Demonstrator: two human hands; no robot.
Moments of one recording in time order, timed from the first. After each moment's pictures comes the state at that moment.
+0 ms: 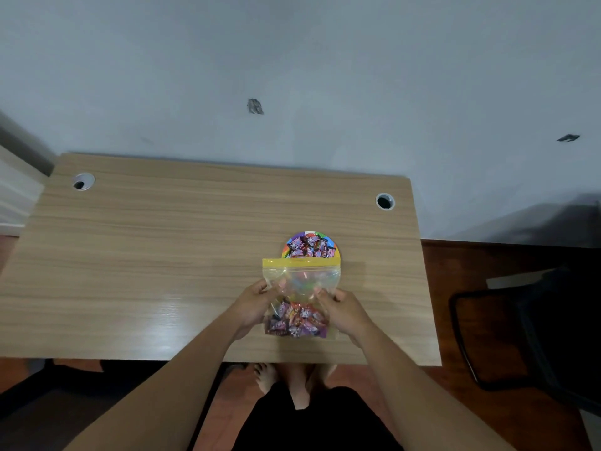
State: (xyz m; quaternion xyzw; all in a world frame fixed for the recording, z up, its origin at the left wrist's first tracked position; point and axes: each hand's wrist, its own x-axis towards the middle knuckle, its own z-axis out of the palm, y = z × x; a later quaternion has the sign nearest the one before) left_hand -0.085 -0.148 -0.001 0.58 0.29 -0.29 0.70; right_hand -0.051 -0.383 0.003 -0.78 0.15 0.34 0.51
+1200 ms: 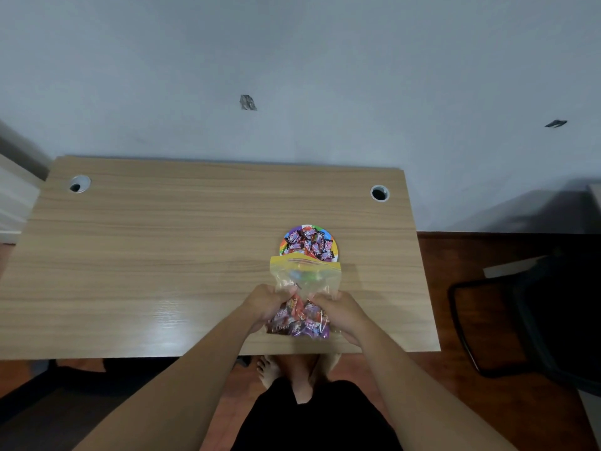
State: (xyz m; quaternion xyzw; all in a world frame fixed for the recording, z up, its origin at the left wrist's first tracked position) left_hand -0.088 -0.175 -0.010 0.66 0.29 -0.31 0.62; right_hand -0.072 -0.383 -0.022 -0.73 0.20 0.35 0.55
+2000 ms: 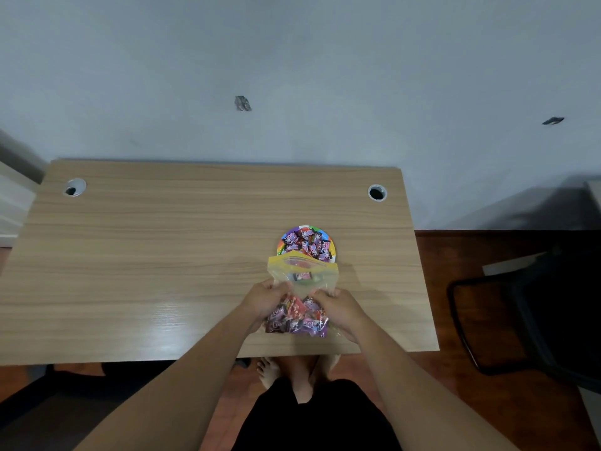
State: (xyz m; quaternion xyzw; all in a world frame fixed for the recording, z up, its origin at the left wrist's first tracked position) left_hand -0.080 -0.182 -0.003 0.62 0.35 -0.28 0.65; right_hand -0.064 -0.382 -0.020 -0.75 0.20 0.35 0.53
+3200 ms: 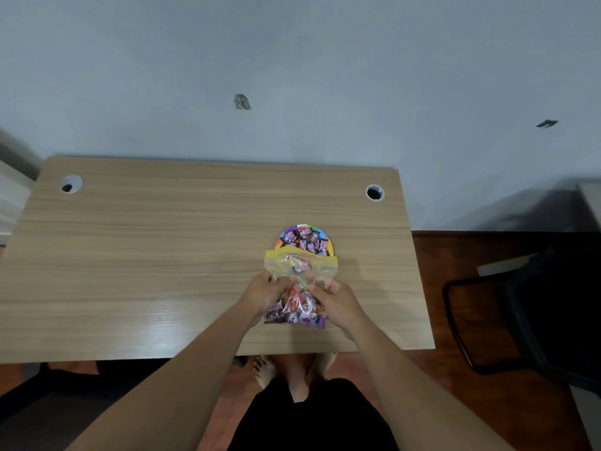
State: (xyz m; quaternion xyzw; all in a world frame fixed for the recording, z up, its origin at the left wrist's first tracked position) left_hand -0.073 -0.181 0.006 0.66 0.30 -0.25 0.64; right_hand -0.067 -0.378 -0.004 -0.72 0.17 0.29 0.60
